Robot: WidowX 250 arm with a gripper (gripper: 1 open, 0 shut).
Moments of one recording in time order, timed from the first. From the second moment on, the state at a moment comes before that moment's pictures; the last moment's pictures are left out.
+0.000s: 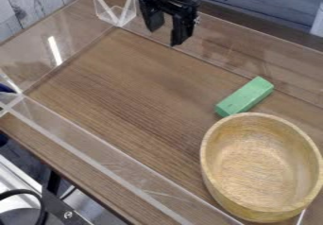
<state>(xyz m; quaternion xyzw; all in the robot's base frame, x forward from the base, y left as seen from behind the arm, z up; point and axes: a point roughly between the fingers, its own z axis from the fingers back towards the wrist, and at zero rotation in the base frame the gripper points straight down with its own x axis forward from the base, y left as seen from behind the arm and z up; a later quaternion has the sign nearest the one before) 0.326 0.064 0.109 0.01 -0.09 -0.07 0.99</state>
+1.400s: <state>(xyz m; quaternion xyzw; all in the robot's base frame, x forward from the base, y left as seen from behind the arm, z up) 0.349 0.084 0.023 0.01 -0.03 -0.06 1.00</state>
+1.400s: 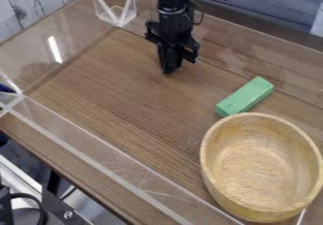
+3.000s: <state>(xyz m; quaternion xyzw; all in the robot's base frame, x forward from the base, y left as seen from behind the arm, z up) 0.341 0.100 0.119 -0.04 -0.10 0.00 0.99</state>
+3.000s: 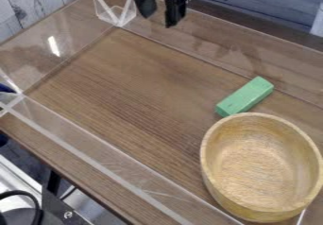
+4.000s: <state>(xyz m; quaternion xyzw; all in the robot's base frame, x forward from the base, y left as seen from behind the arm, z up) 0.344 0.118 0.081 -0.05 -0.06 0.03 1.00</state>
